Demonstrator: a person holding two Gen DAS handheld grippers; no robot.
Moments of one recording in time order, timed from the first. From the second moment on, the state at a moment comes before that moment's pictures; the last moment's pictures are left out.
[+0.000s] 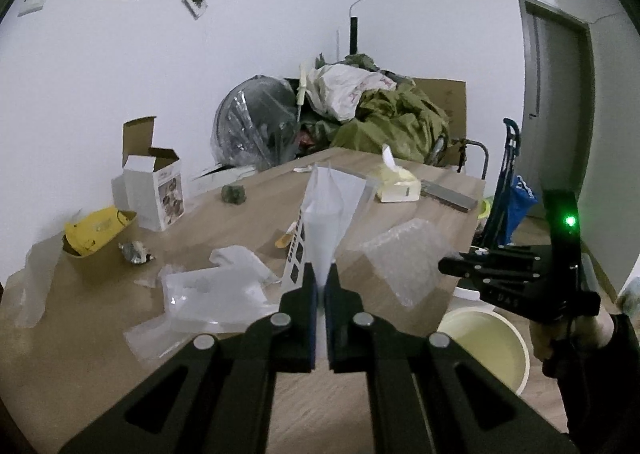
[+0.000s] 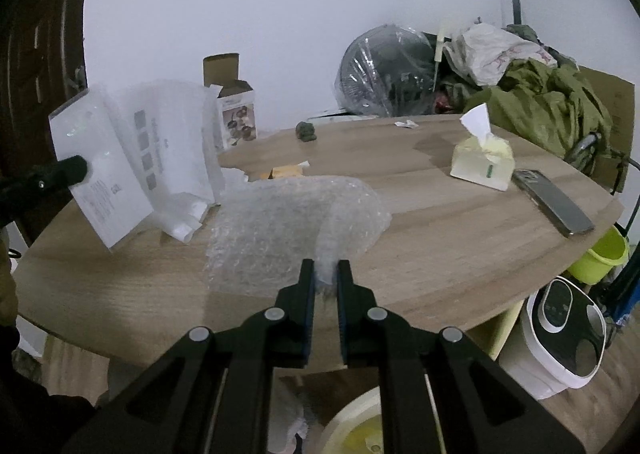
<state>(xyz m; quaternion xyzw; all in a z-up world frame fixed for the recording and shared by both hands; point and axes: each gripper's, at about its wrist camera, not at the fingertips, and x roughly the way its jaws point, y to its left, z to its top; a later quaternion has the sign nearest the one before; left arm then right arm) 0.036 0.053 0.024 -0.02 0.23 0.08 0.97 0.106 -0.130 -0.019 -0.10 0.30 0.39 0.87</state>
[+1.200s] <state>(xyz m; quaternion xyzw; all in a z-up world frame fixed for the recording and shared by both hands) 0.078 -0.059 0.012 0.04 0.25 -0.09 0.96 0.070 -0.287 -0.067 -0.08 0.39 0.24 0.89</state>
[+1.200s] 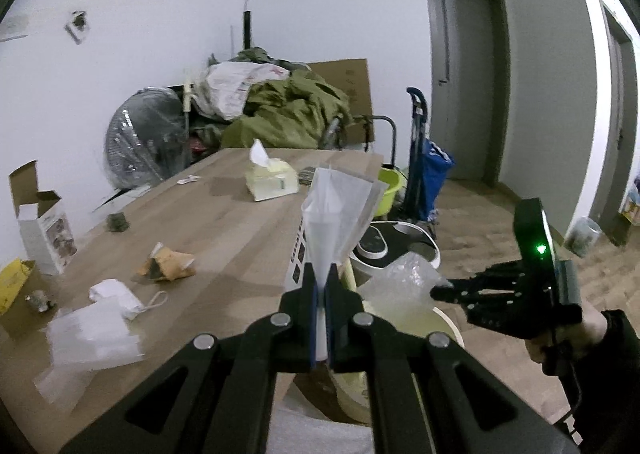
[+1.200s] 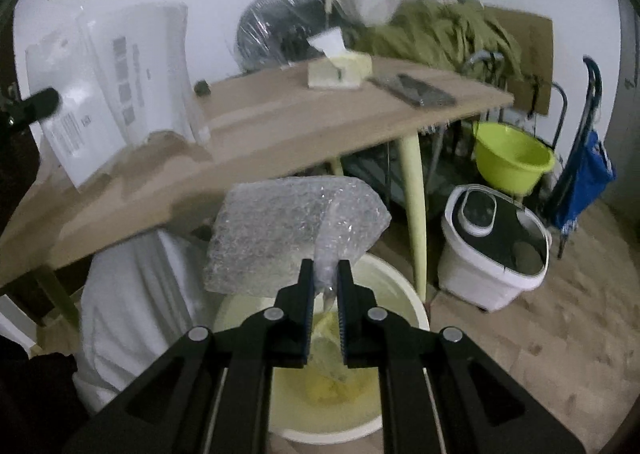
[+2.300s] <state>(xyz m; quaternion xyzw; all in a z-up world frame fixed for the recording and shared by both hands) 0.160 -0.161 -0.115 0.12 0.47 -0.23 0.84 0.083 -0.349 -0.095 -0.04 0.43 0.14 0.89</state>
